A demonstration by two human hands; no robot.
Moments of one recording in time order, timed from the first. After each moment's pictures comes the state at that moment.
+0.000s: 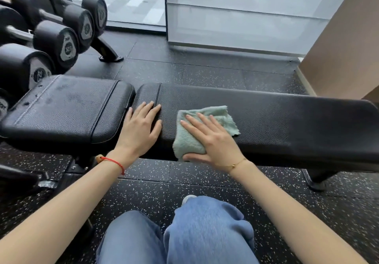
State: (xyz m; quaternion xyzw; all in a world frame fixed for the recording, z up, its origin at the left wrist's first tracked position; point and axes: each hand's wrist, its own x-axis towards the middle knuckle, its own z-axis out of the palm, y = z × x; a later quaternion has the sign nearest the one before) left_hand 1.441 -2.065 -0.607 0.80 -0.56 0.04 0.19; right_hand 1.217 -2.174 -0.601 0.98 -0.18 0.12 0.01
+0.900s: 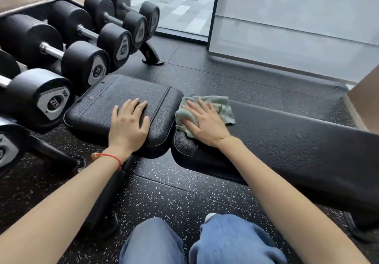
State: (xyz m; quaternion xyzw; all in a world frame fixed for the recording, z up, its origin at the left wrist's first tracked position) left_hand 1.566 -1.996 -0.619 0.88 -0.42 0.12 0.21; right_hand 1.399 -2.174 -0.587 0.98 -0.19 0.06 -0.10
